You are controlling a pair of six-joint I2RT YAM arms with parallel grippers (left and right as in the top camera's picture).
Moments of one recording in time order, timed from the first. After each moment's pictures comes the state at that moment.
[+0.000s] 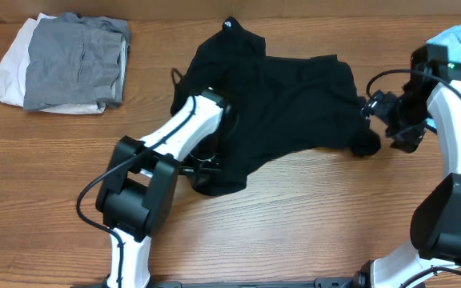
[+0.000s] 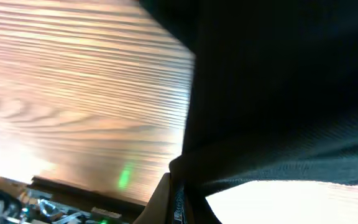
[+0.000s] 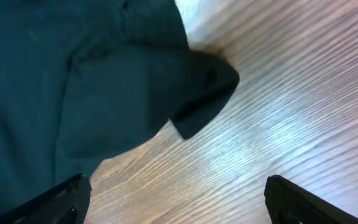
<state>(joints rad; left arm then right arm) -0.47 2.10 1.55 -1.46 -0.04 -0.53 -0.20 1.82 1.52 -1.24 -0.14 0.49</state>
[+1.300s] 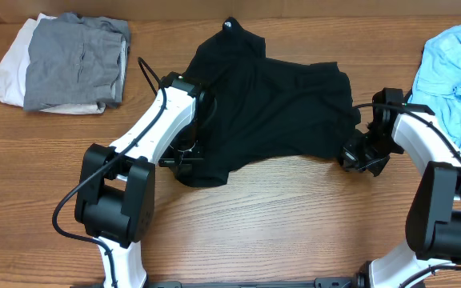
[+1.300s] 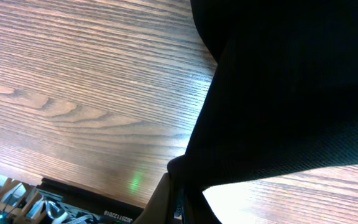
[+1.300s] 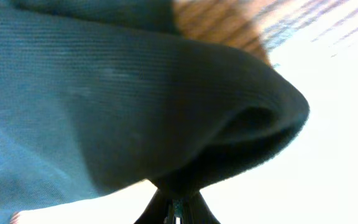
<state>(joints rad) -0.37 2.02 1.55 -1.46 -0.09 -0.53 -0.12 1.82 1.14 -0.97 -0.21 0.57</state>
